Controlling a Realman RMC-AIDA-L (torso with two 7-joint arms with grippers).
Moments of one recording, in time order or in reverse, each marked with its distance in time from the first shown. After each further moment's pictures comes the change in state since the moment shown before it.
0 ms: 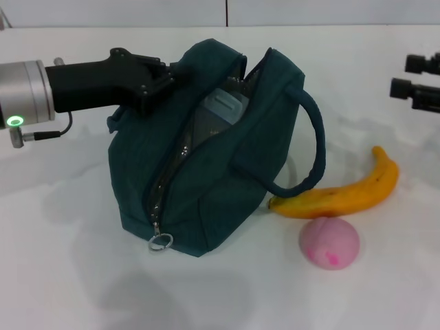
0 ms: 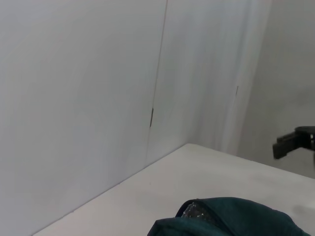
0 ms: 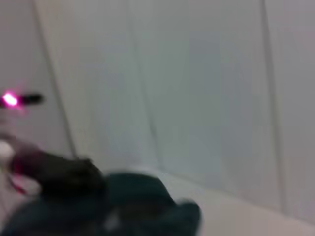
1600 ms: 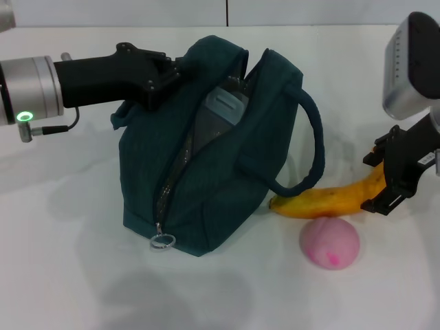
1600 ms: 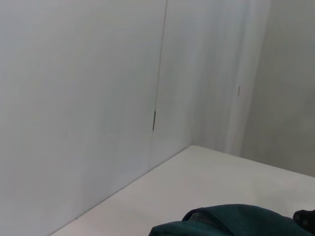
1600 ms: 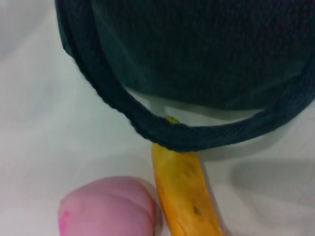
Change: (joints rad) left arm -0.023 -0.001 0.002 -0.037 -0.010 -0.032 0.041; right arm 0.414 0.109 -0.303 -0.150 -1.031 -0.168 0.349
